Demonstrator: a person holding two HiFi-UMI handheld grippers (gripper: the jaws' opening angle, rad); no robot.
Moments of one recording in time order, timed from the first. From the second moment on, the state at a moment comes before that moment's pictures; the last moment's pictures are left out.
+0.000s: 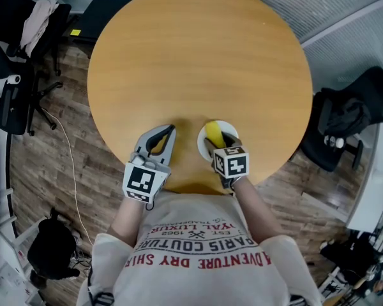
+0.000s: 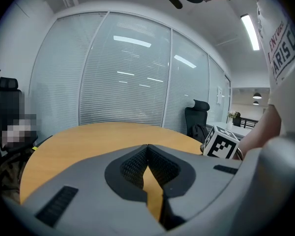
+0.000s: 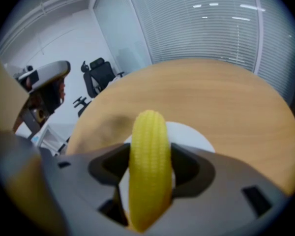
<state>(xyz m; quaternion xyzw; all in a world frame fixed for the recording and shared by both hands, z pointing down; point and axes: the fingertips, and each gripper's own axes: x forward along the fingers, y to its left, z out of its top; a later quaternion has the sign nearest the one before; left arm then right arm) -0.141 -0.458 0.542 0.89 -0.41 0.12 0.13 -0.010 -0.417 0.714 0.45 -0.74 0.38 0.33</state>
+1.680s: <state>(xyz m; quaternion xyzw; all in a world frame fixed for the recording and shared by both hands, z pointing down) -0.126 -0.430 0.429 0.91 -0.40 0.04 0.05 0.014 -0.416 0.456 0.57 -0.81 0.08 0.08</state>
